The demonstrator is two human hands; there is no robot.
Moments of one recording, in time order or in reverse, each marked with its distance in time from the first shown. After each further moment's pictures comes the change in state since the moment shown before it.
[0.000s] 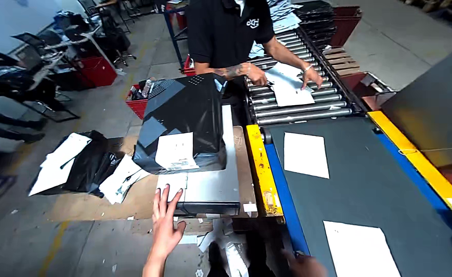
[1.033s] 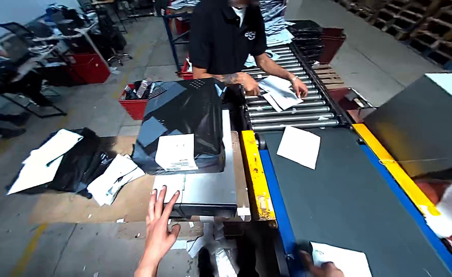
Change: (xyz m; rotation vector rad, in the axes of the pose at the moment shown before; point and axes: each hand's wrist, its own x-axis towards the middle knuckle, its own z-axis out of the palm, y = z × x) left_hand -0.003 -0.006 -0.005 -0.023 0.004 0.021; right_hand 0.020 0.040 -0.037 -0.113 0.194 0.165
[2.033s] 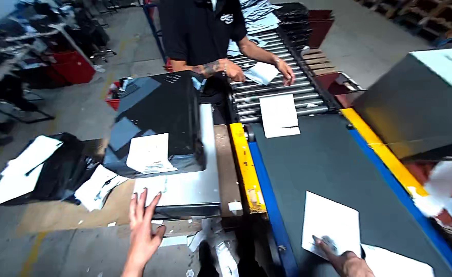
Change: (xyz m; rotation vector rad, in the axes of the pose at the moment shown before) left_hand 0.003 0.006 0.009 0.021 0.049 0.042; right_hand 0.051 0.051 -0.038 -0.041 0.013 0.202
